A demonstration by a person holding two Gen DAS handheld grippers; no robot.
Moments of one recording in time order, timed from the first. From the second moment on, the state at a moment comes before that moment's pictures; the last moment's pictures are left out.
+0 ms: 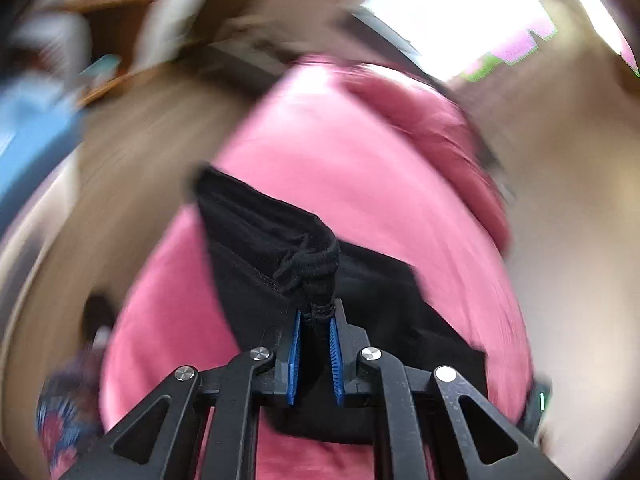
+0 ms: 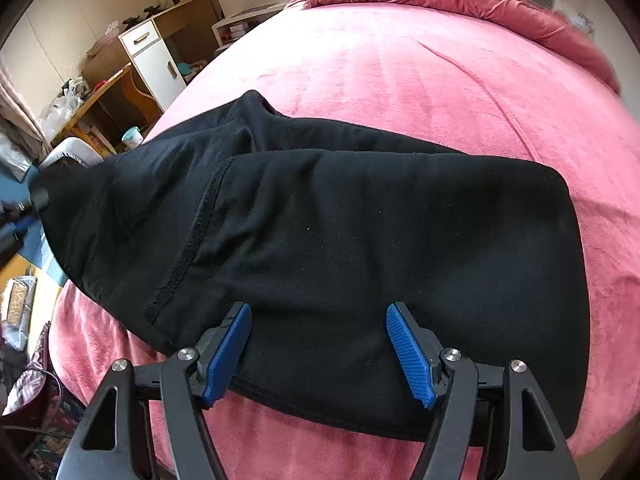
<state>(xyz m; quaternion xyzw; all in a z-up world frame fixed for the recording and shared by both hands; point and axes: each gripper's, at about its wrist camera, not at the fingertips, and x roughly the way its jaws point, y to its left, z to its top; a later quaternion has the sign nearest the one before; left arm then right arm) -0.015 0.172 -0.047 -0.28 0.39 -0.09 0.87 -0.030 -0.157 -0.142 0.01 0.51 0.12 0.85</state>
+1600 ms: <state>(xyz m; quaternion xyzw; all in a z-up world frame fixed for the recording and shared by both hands) -0.022 0.000 -0.049 -0.04 0.45 -0.26 0.86 0.061 -0.080 -0.125 0.12 0.55 0.33 0.76</state>
